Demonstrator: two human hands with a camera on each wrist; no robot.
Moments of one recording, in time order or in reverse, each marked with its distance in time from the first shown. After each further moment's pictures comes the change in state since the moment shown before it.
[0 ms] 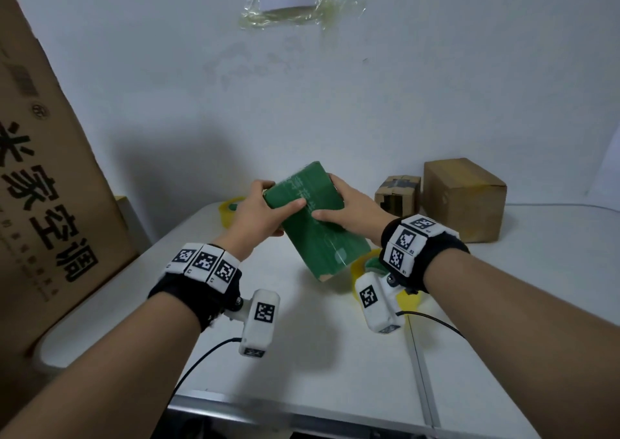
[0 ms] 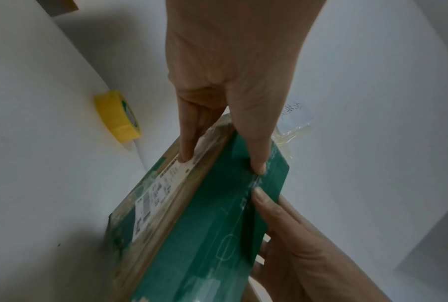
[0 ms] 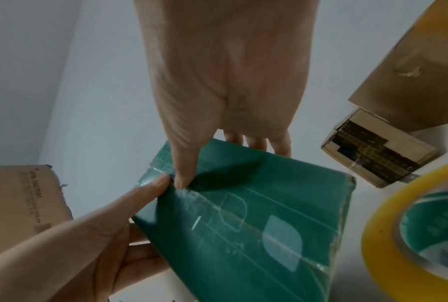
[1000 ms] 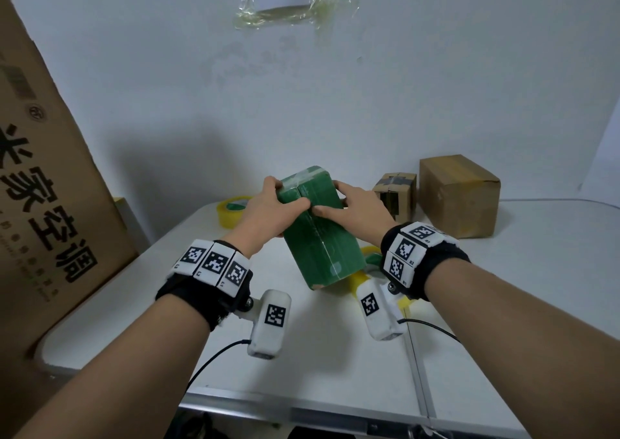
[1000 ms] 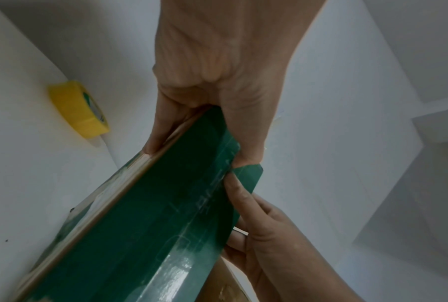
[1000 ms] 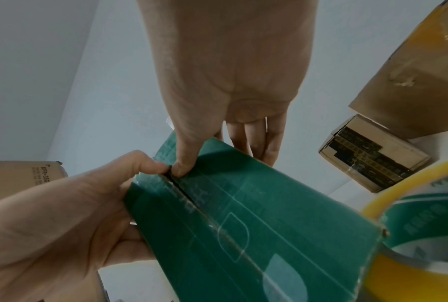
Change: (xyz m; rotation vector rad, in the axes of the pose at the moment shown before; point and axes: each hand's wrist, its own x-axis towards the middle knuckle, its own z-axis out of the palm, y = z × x) left_hand -0.022 0.033 0.014 0.221 -0.047 -0.050; right_hand -0.010 0.007 -0.001 -0.209 0.145 -0.026
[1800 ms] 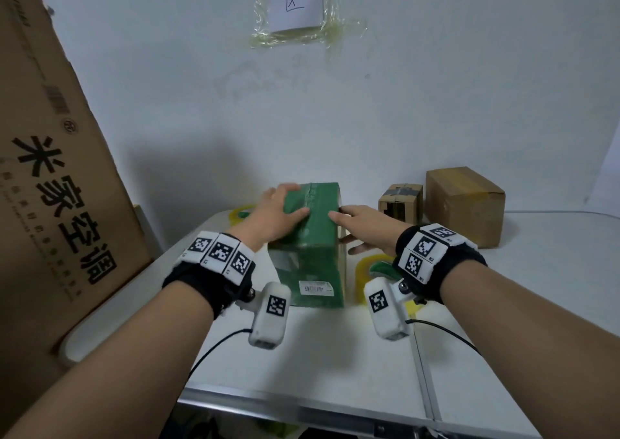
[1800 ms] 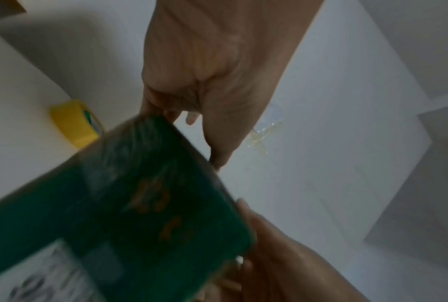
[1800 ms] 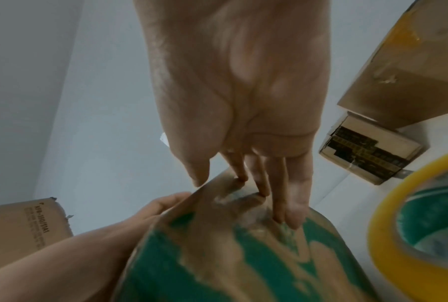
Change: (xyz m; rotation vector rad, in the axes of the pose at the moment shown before) left_hand 0.005 0.003 -0.022 0.329 -0.119 0.039; right_hand -0.012 -0.025 -0.009 0.230 -0.273 0.307
